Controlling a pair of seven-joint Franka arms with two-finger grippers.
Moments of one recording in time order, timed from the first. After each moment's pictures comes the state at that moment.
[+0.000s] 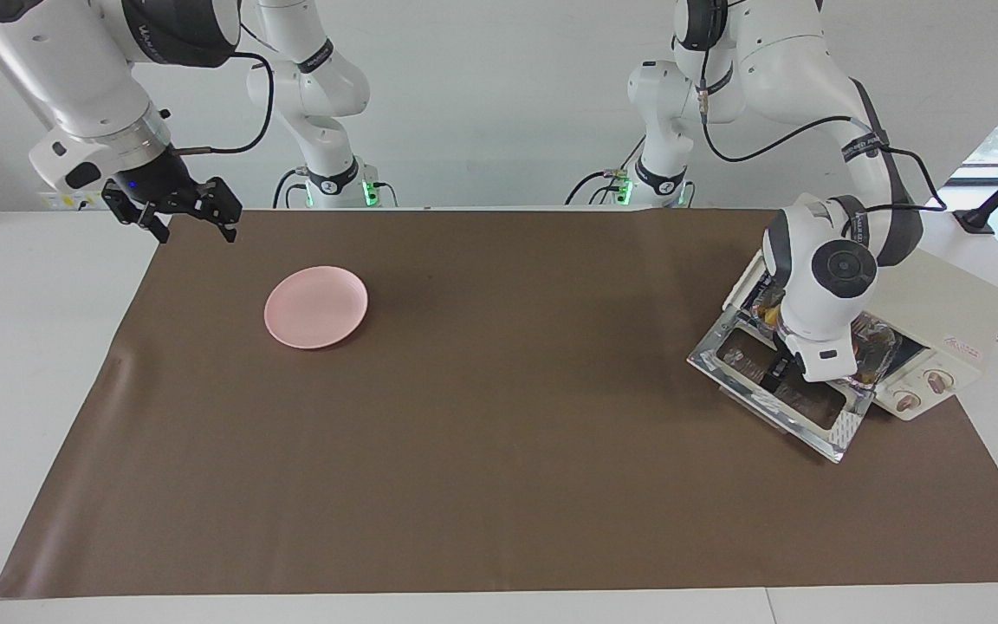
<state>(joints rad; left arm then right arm) -0.39 0.36 0.36 -1.77 0.16 1.99 -0.88 -0.07 -0.02 0.00 -1.63 0.00 1.53 -0.05</state>
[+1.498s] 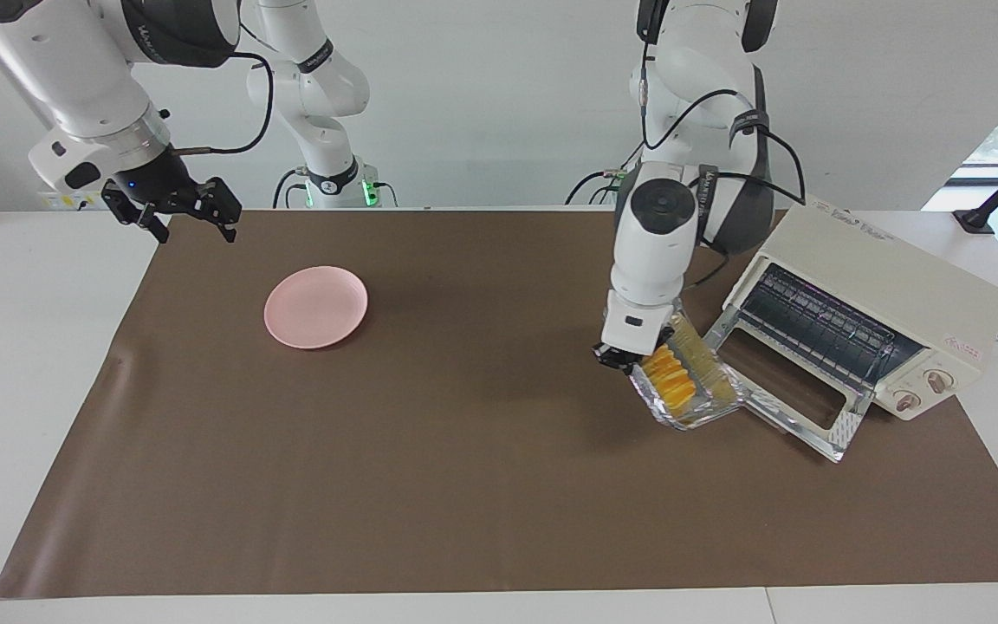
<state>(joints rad) -0.65 0.41 0.17 -1.52 0.01 1.94 -0.71 -0.07 -0.02 0.00 -1.63 0.00 1.53 -0.05</state>
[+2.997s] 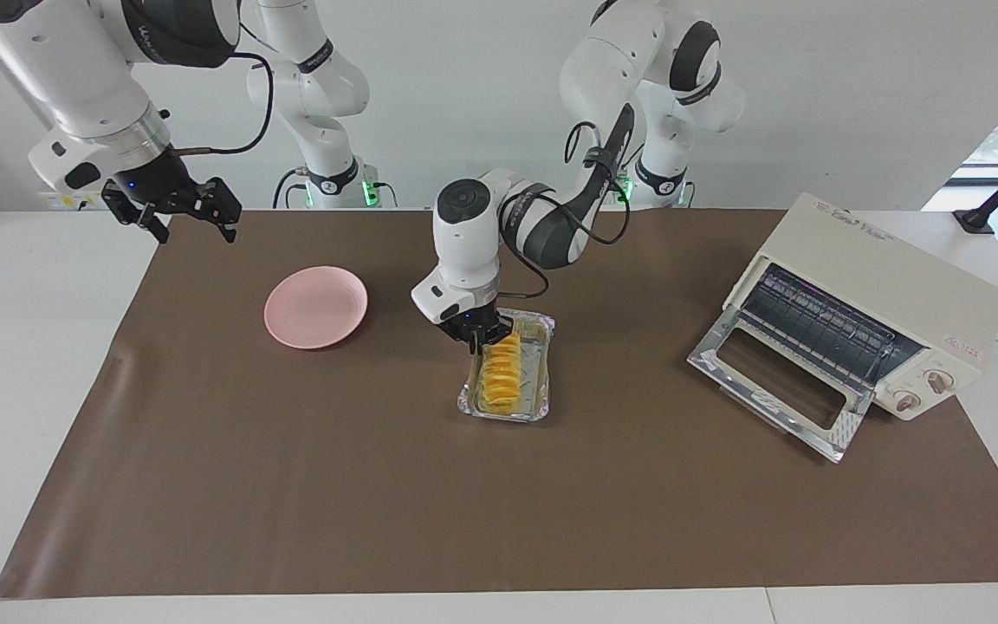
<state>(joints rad) -0.82 0.61 0.03 -1.38 0.03 2.01 -0.55 -0.07 -0.02 0.00 -1.63 0.00 1.53 -0.05</state>
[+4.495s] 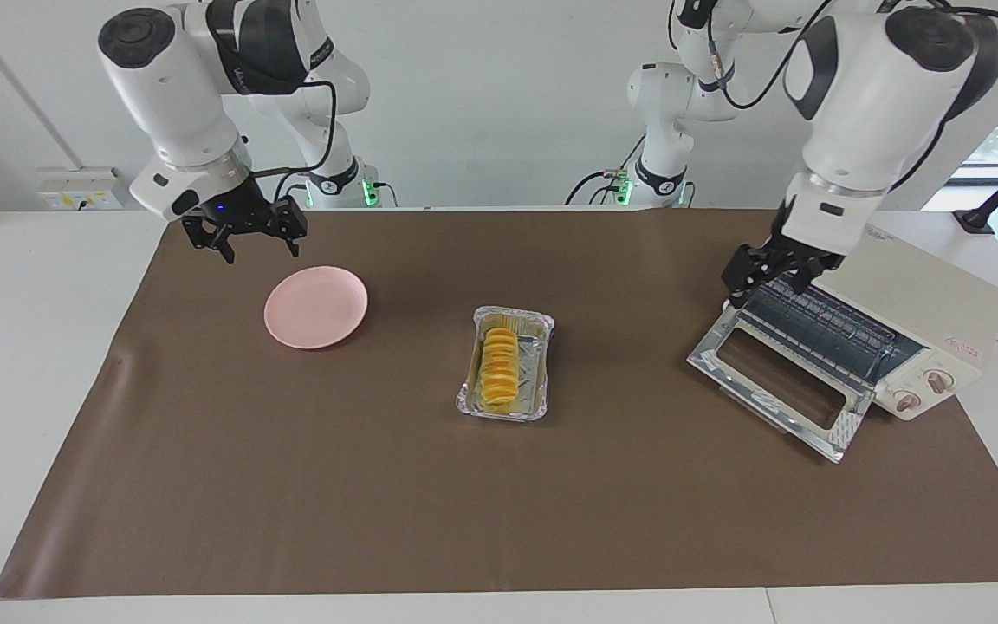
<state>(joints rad) -0.21 0.26 0.07 -1.24 0.00 1.50 -0.27 0.07 -0.10 0.02 -1.89 0.01 1.75 -0.05</state>
